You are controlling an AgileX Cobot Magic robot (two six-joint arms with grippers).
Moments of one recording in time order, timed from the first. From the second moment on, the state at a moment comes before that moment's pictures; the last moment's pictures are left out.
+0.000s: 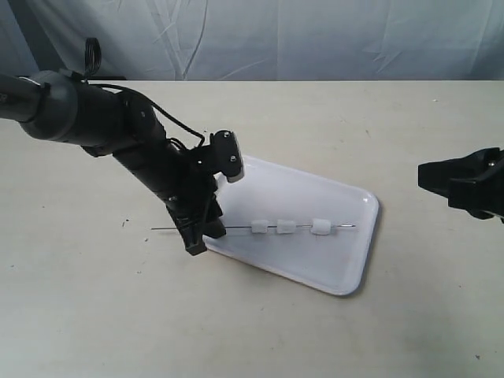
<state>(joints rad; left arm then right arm) -0.48 2.03 -1.16 -0.61 0.57 1.37 -0.01 0.91 -0.50 1.04 0.67 -0.99</state>
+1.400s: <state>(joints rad) -0.34 1.70 -0.63 -1.67 1.03 1.19 -0.01 1.22 -0.50 1.73 0.87 -1.09</state>
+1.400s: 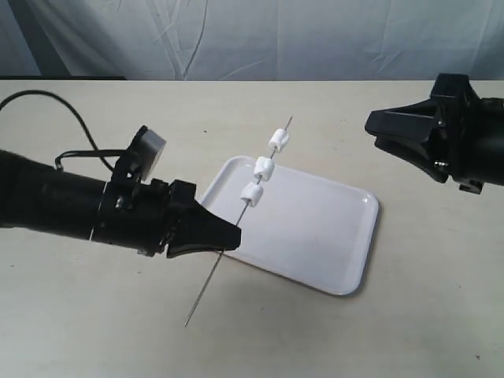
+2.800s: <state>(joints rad) -0.37 1.70 -0.66 -1.73 0.73 1.18 0.14 1.84 -0.93 1.74 0.95 -1.33</state>
